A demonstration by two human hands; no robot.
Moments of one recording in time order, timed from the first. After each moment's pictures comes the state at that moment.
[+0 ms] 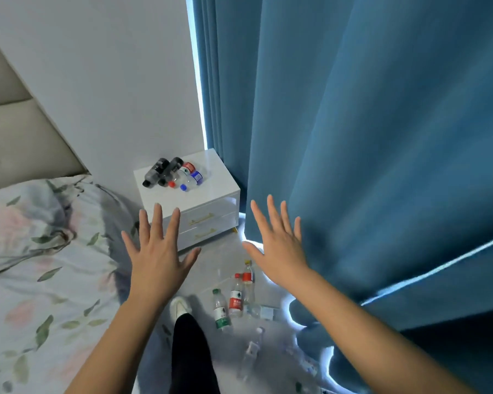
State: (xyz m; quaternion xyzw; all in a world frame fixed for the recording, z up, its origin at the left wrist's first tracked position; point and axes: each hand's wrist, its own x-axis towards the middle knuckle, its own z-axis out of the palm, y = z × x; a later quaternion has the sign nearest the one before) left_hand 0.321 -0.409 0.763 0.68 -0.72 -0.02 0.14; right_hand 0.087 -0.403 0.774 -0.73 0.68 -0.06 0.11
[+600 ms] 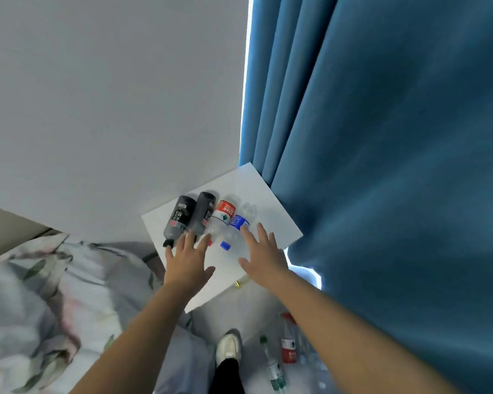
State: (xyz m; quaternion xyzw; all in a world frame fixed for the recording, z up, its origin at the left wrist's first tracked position) left_hand 0.457 -0.898 0.594 0.60 -0.76 -0.17 -0.14; right_hand 0.276 -0.879 0.596 -0.63 0.71 0.08 0.30
